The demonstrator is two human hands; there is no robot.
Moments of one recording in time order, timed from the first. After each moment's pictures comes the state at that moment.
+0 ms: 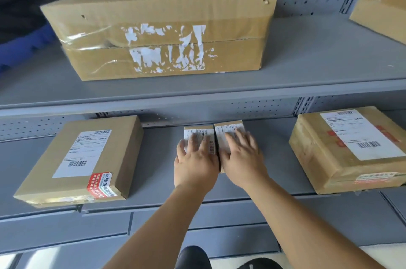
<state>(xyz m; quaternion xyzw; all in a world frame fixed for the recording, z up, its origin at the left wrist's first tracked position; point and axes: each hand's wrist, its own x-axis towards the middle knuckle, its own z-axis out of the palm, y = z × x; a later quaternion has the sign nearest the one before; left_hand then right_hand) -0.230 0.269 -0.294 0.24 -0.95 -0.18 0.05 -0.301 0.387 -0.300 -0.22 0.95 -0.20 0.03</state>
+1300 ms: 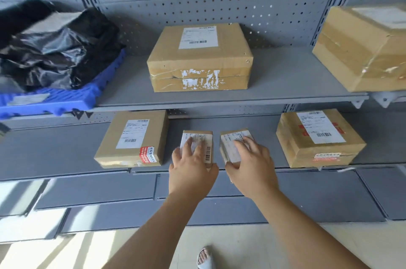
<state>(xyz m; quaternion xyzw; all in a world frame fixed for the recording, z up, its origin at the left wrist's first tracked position) -0.066 0.309 -0.145 0.26 -0.95 -0.17 0.04 -0.144 0.455 -0.152 -0.22 0.95 -0.21 0.00</state>
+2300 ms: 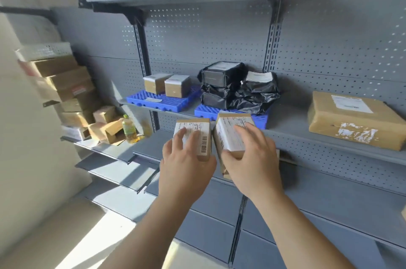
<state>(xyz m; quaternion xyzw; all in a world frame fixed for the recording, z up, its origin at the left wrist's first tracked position) 0.304 0.121 0.030 0.40 -0.84 -0.14 0.33 0.183 0.221 0.047 -0.41 0.81 -0.40 -0.09</state>
